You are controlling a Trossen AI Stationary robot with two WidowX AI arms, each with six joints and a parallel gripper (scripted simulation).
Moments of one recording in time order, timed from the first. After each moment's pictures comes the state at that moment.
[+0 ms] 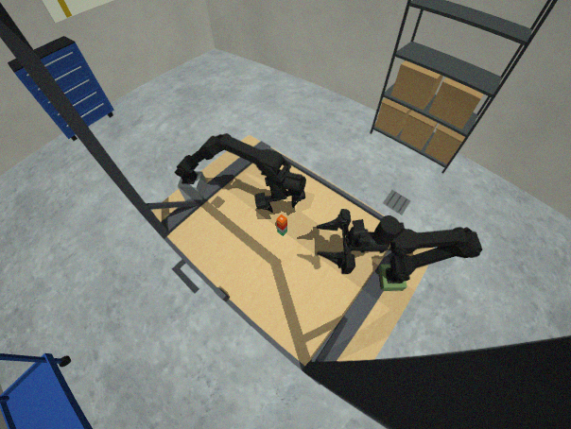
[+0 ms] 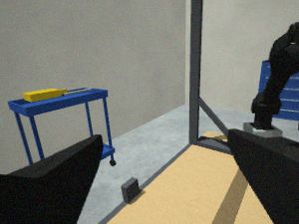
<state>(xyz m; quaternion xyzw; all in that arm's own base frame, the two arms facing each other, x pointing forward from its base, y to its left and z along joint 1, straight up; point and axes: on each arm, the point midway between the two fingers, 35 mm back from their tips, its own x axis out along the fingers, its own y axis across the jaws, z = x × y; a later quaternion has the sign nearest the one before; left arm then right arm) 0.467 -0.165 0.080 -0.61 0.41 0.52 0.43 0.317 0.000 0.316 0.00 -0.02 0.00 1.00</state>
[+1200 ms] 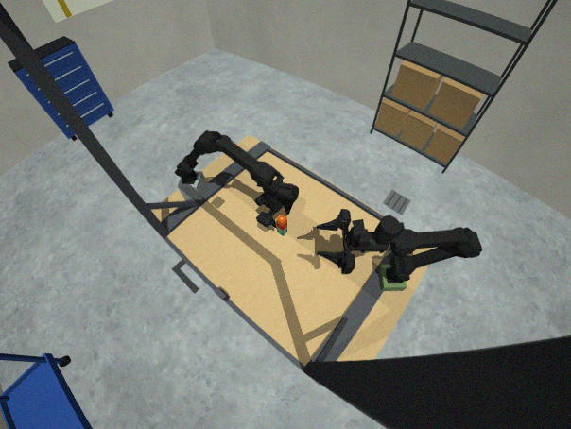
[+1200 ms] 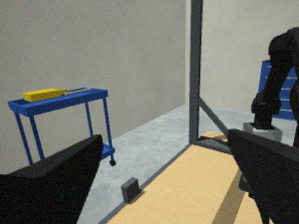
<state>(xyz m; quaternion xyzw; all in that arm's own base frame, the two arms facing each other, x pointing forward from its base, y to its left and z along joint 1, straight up) 0.458 -0.174 0.011 -0.75 0.24 0.59 0.18 0.317 0.000 0.316 0.00 -0.02 0.00 1.00</state>
